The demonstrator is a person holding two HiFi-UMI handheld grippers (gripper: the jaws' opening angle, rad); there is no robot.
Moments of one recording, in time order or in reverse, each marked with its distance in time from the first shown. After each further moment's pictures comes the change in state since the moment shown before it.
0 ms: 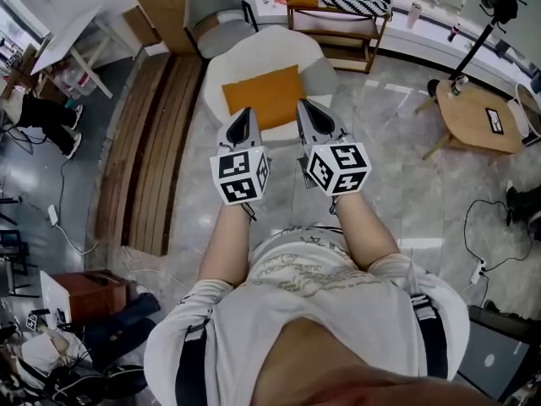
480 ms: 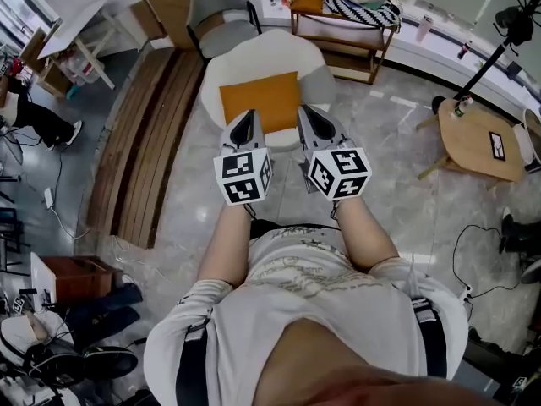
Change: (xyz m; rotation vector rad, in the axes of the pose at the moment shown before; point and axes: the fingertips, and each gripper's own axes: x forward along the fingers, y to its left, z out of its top) left arm 0.064 -0.057 -0.004 -0.026 0.013 0.071; right arm 0.009 -0.082 0.006 -0.004 0.044 0.092
